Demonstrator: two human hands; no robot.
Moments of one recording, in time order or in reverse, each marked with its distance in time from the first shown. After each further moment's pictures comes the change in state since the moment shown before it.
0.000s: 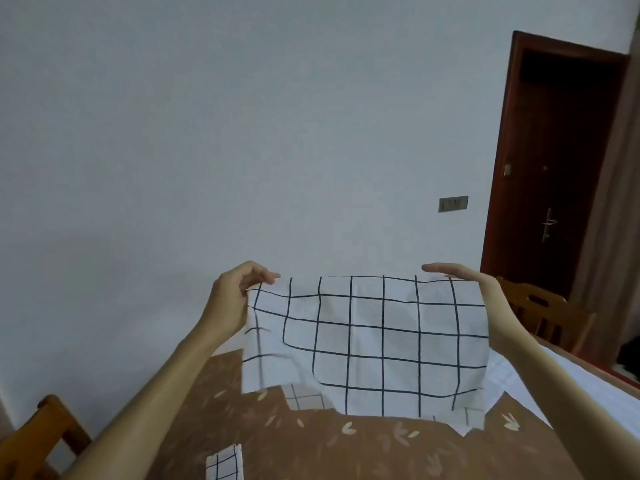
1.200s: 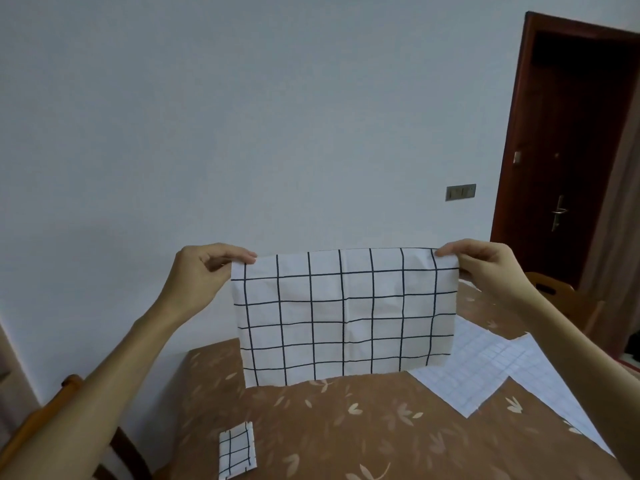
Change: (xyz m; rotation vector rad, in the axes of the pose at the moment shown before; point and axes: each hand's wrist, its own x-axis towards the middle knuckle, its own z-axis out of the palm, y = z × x) left_hand -0.027 0.034 -0.060 0.157 0.011 0.162; right_hand 0.012 -0.016 -0.005 0.145 0.014 0.057
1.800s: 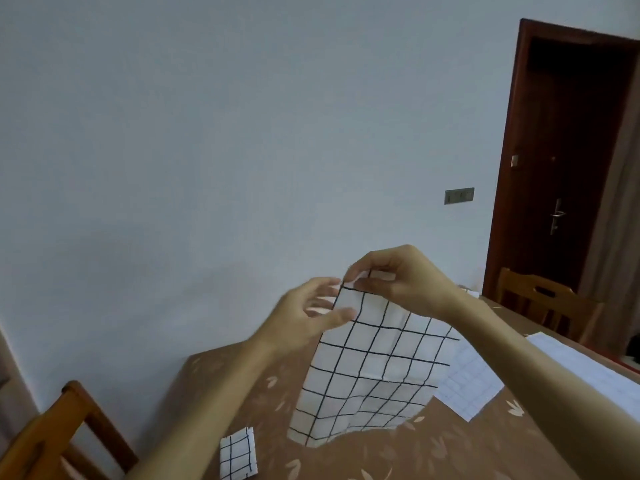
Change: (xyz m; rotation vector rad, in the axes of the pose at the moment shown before) left_hand -0.031 0.043 0.109 -0.261 -0.404 -0.231; right_hand -0.013 -0.046 0.094 -0.335 -0.418 -0.341
